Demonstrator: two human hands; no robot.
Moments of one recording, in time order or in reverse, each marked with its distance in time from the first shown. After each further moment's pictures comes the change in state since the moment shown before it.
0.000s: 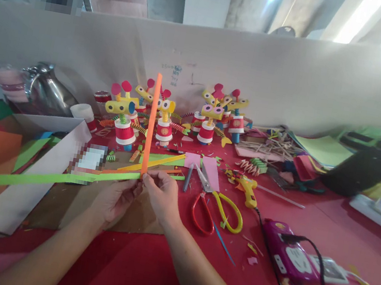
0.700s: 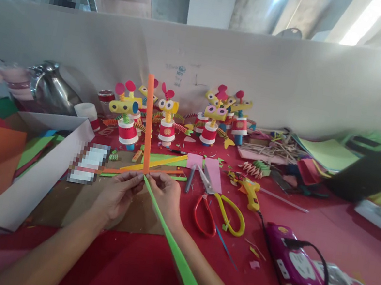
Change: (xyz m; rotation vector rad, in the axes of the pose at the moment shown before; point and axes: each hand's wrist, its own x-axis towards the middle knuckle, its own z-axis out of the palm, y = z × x) left_hand 0.000 0.001 -0.001 0.178 -0.050 0.067; right_hand 0.002 0.007 -0.002 -0.081 0.011 -0.061
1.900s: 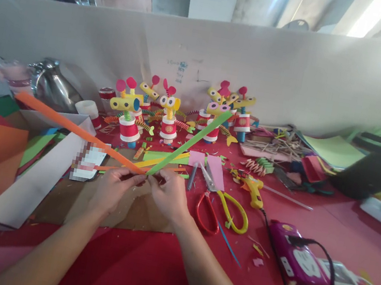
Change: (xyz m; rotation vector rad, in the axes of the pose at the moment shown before) left_hand -0.007 0.018 0.002 0.615 0.079 0.236; right_hand 0.002 -0.016 -0.012 -0.451 -0.095 -0.161
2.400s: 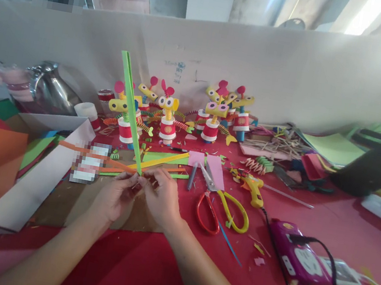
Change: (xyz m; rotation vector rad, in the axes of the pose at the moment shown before) left_hand -0.001 -0.014 0.008 -0.727 0.012 -0.297; right_hand -0.008 0.003 0.018 0.017 0.047 -0.079
